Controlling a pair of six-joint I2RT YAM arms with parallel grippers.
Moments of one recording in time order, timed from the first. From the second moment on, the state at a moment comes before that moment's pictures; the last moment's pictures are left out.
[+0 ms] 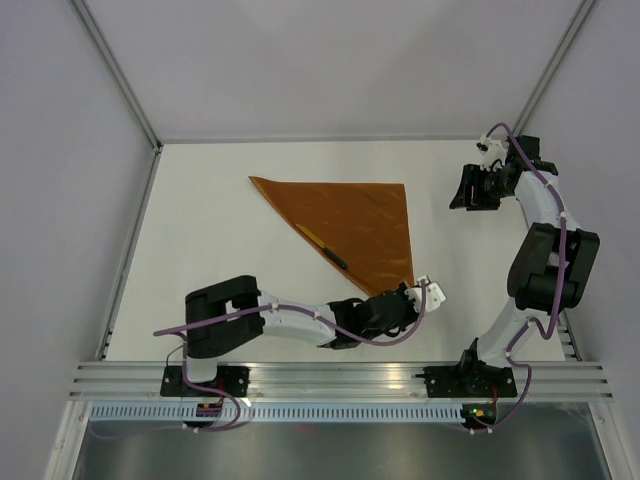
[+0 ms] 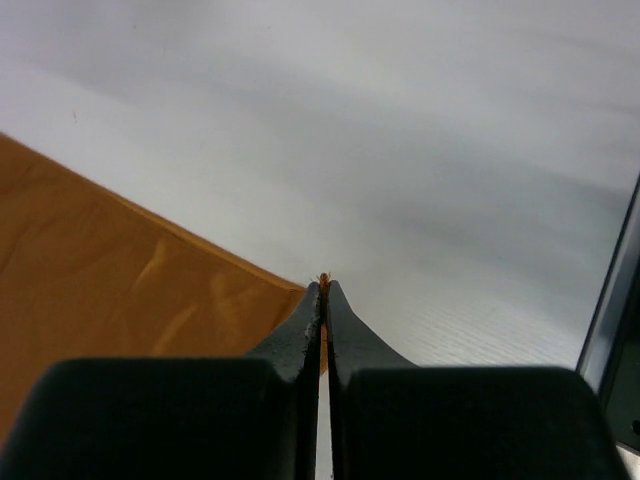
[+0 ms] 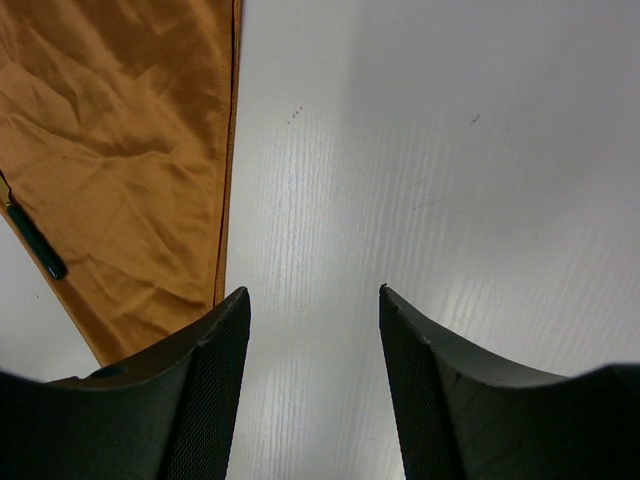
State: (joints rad) left arm -1.38 1.89 1.06 0.52 -0.33 0.09; right arm -0.25 1.81 1.48 -0.76 -0.49 -0.14
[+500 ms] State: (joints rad) left arm -1.06 1.75 0.97 0.37 -0.37 -0.23; right arm -0.25 1.82 1.48 -0.78 -0.49 -0.15
